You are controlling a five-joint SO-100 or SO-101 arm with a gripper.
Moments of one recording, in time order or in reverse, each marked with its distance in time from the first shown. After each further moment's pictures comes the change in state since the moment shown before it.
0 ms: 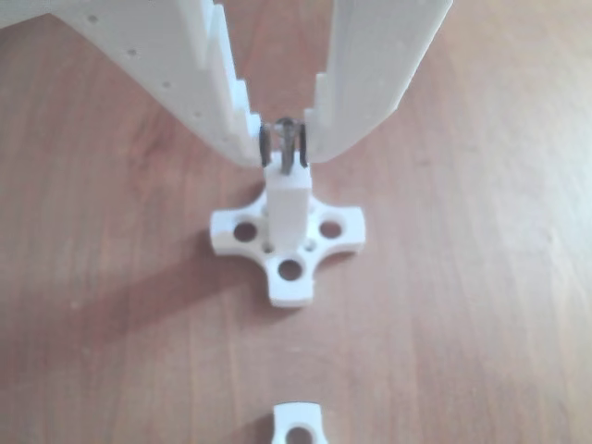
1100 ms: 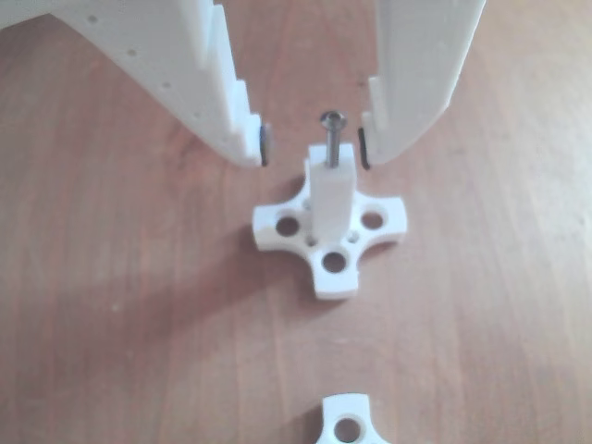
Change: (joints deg) arm 0.0 0.0 -0.1 3.3 0.8
